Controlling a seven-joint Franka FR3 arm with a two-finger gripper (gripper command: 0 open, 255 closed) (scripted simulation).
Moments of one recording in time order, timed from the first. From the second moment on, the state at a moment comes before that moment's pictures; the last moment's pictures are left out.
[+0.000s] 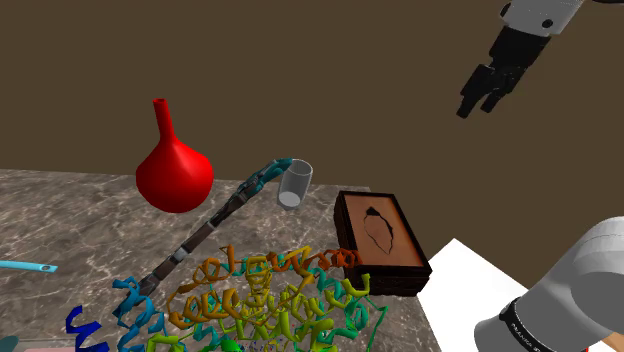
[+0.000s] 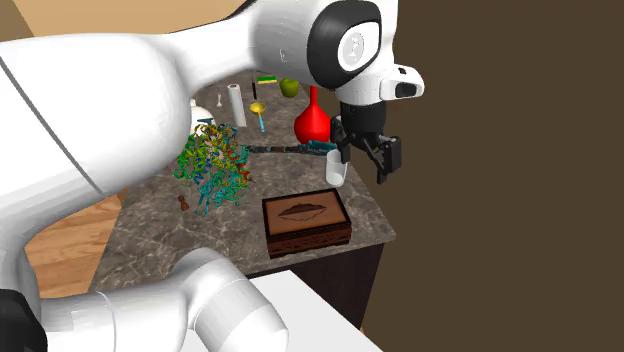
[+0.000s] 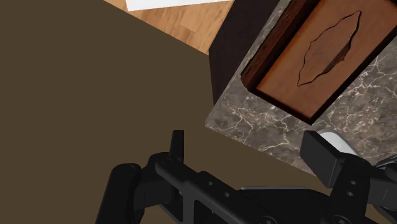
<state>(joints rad) -0.01 -0.81 -0.05 -2.33 -0.09 1.64 0.07</state>
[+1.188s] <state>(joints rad) 0.07 -0.36 0.08 -2.28 0.01 2.03 0.22</state>
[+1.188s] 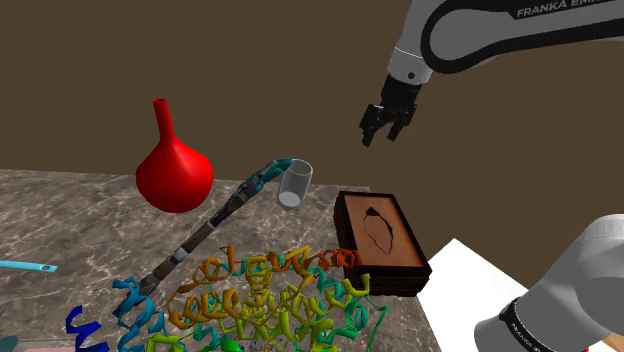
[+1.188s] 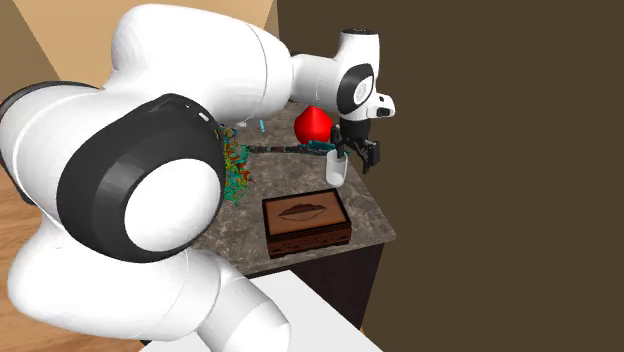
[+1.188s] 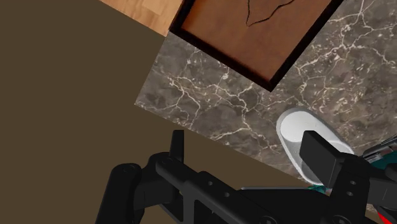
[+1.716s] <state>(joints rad) 0.10 -0.08 0.13 -2.14 0.02 2.16 0.29</state>
